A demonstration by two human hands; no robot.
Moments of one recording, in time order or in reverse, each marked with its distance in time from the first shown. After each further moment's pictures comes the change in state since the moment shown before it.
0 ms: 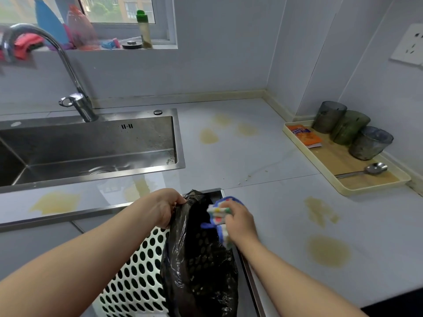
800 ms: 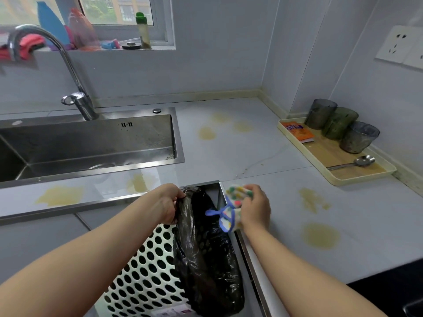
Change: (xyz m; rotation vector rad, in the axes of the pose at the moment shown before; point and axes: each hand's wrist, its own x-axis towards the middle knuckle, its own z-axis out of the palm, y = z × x) left_hand -0.012 -0.020 0.004 -0.154 -0.003 0.067; right_hand -0.017 -0.008 -0.023 0.074 0.345 0.189
